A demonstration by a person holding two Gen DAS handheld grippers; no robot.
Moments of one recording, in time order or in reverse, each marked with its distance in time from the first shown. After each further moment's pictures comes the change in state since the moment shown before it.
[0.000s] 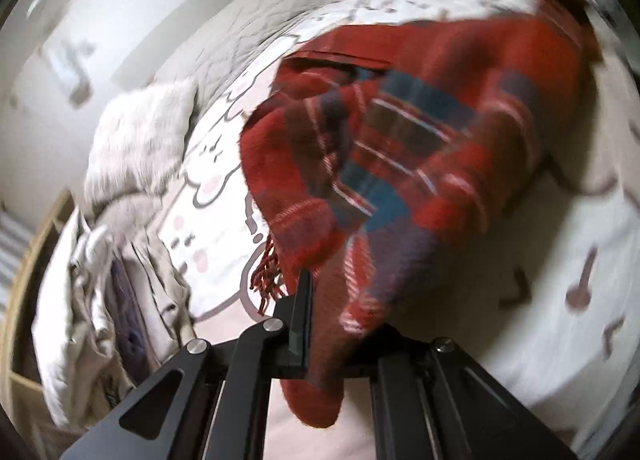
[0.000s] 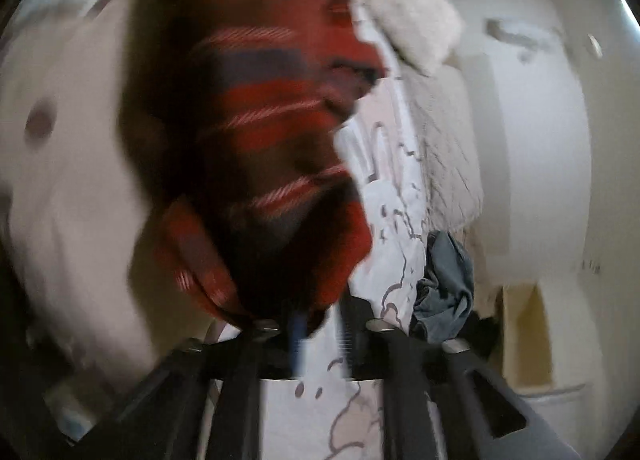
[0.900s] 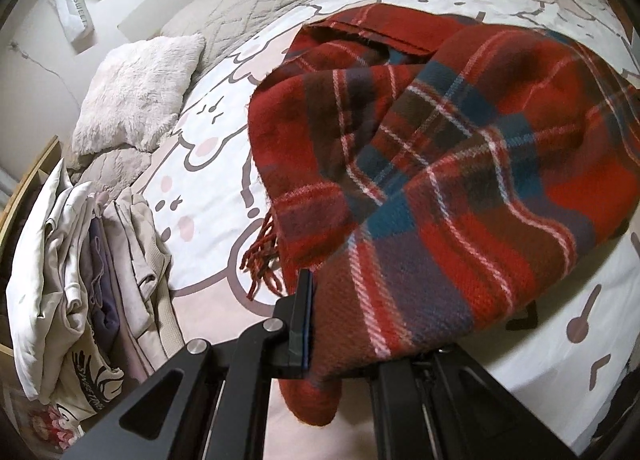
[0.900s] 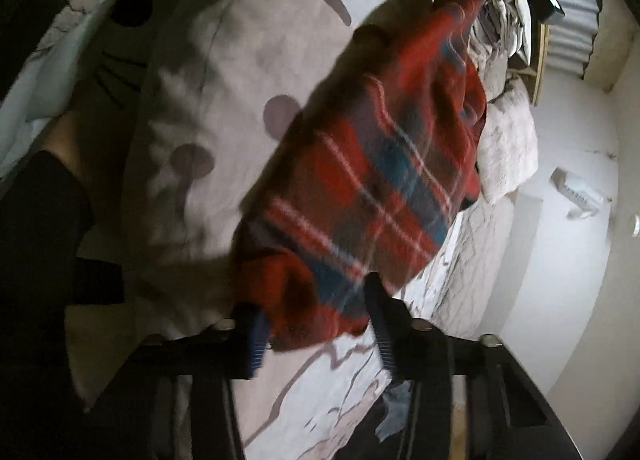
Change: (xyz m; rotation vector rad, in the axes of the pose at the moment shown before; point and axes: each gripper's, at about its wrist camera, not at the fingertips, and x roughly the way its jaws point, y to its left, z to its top) left arm 0.023 0.008 -0.006 -0.103 0.096 -0.043; right arm -0.048 0.097 0.011 -0.465 -0.213 0.017
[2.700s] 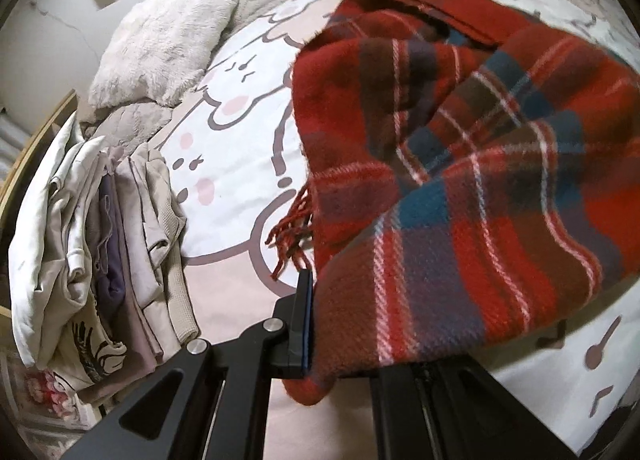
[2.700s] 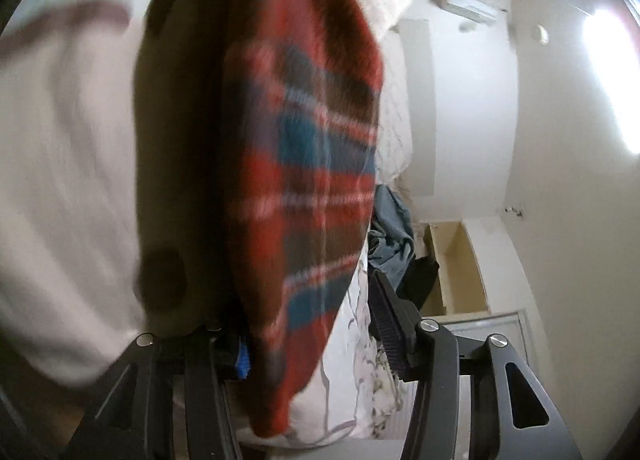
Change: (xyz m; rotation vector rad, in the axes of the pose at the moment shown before) left arm 0.017 0.018 0.007 -0.135 0.119 0.046; right arm 0.039 -0.059 0.129 0.555 0.526 -0.269
